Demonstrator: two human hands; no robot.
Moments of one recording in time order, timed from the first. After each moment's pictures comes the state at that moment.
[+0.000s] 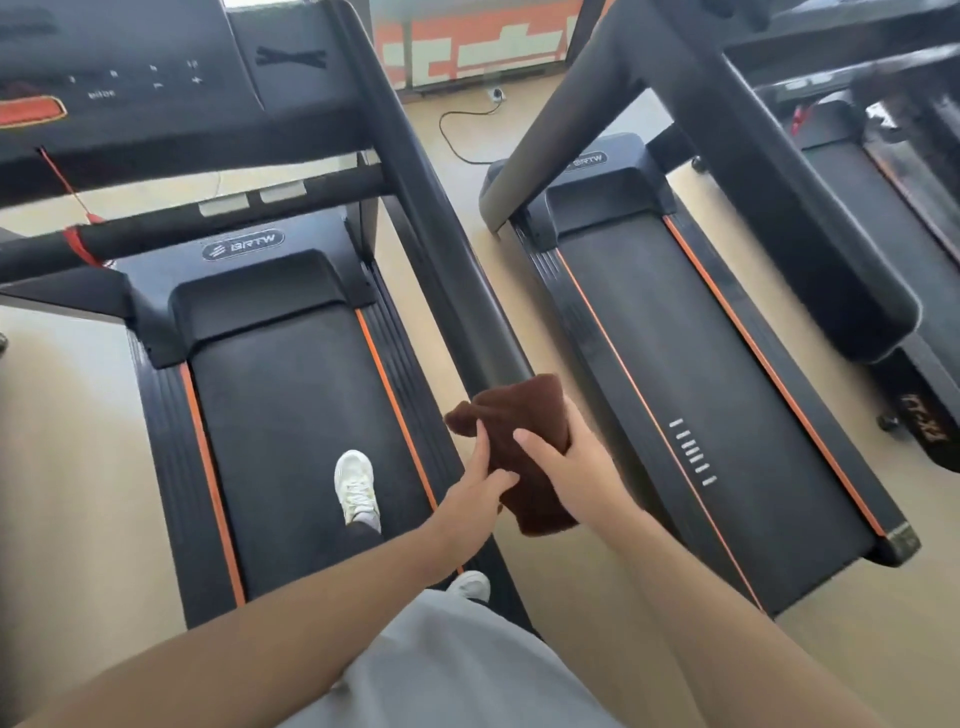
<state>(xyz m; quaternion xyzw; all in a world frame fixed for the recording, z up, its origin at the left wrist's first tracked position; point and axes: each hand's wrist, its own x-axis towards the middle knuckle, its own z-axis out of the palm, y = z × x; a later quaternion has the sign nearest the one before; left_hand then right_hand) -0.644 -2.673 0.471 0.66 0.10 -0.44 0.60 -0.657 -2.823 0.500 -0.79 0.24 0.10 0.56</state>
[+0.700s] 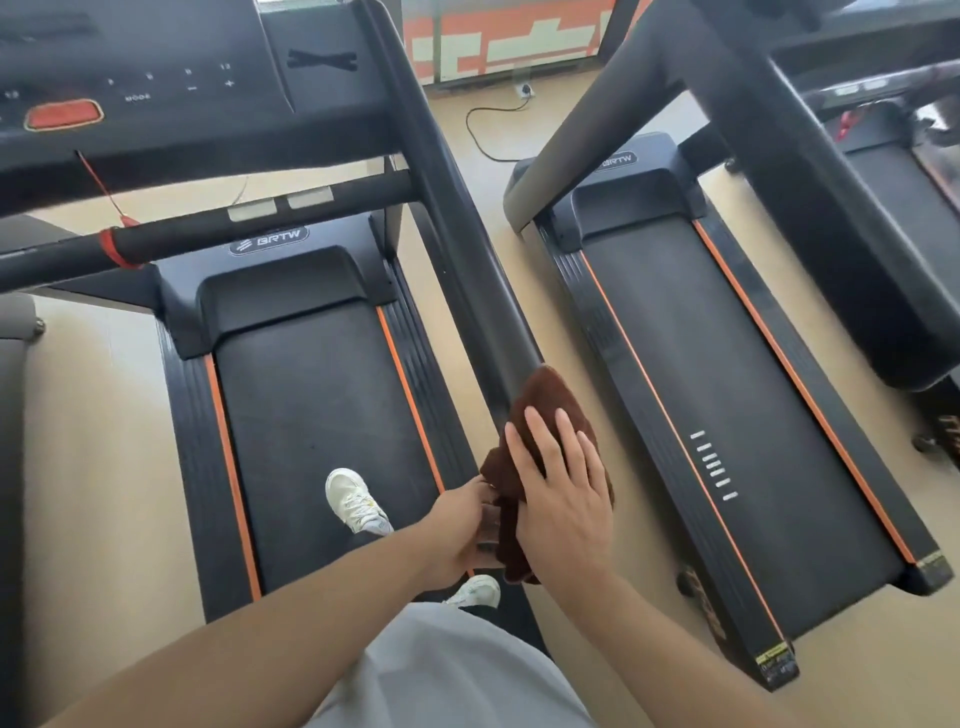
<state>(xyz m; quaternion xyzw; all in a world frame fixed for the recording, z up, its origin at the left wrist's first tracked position) -0.626 -2.655 0.476 0.52 0.28 -0.51 0.62 -0.672 -2.787 0.467 -1.00 -0.01 -0.06 0.05</state>
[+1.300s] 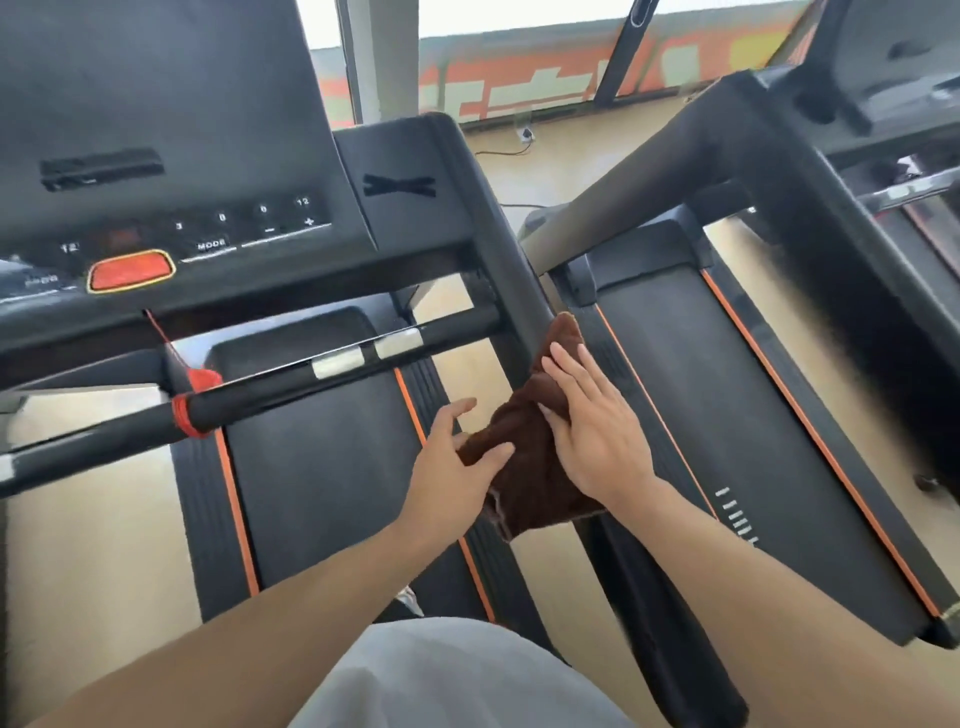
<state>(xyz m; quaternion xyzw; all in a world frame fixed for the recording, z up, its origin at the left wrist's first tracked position) -0.400 -2.552 0.526 0.74 0.08 -0.26 0.62 -0.399 -2.754 0.500 -0.99 0.00 -0.01 0.15</state>
